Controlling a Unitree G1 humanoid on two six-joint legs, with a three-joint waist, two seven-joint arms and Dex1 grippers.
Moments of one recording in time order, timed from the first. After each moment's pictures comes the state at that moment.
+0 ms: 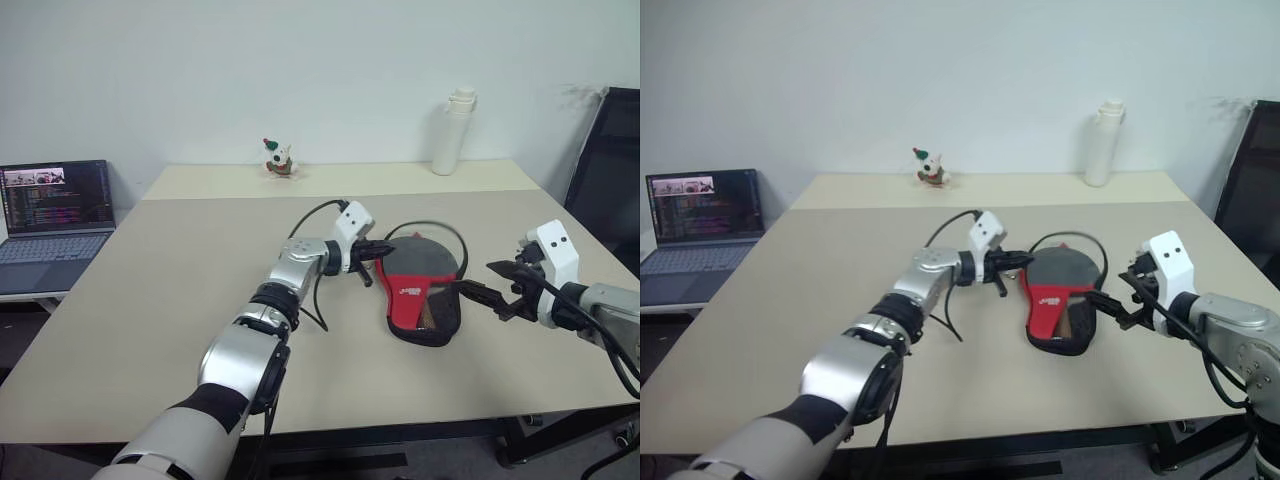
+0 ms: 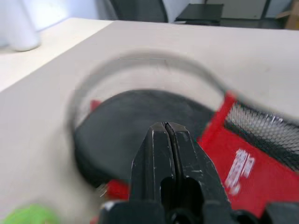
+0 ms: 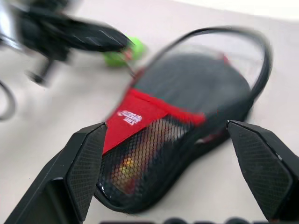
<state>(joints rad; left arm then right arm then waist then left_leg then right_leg) -1.21 0.16 -0.05 1.18 -0.04 -0.12 -0.95 -0.41 -0.76 -0.33 -0.46 0.71 1.22 0.41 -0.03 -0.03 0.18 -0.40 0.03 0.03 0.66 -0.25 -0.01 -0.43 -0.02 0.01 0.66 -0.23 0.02</state>
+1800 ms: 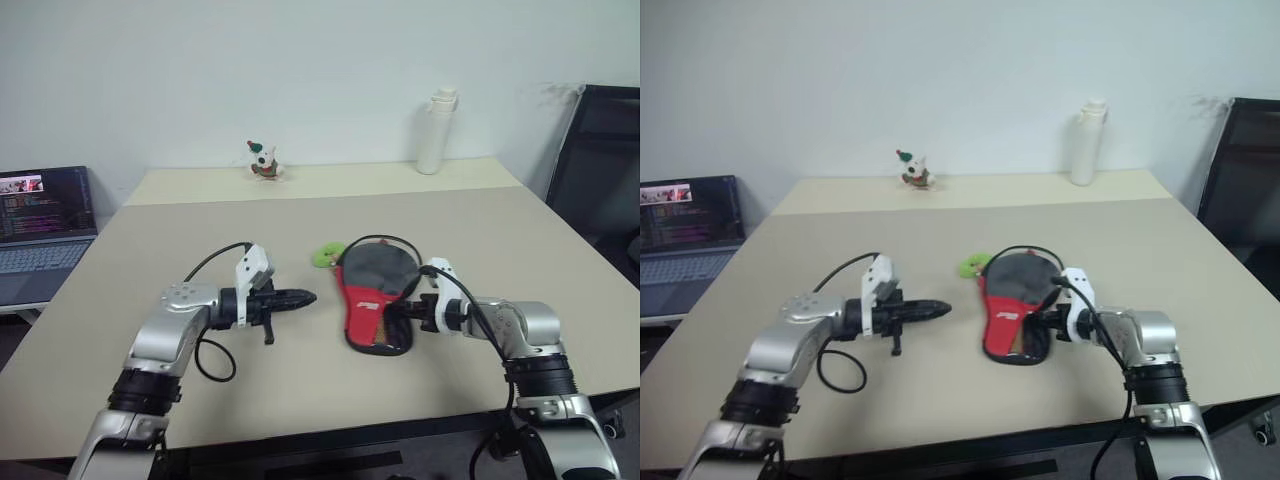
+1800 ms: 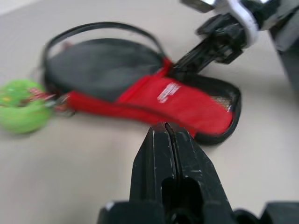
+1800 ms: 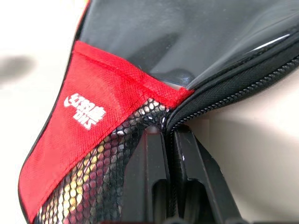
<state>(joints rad) -0.52 0.62 -0.03 0.12 -0.34 0.42 -1.23 -0.66 -0.29 -0.06 0.11 0.44 1.20 0.50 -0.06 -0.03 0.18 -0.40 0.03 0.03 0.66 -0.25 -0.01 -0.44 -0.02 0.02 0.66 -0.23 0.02</state>
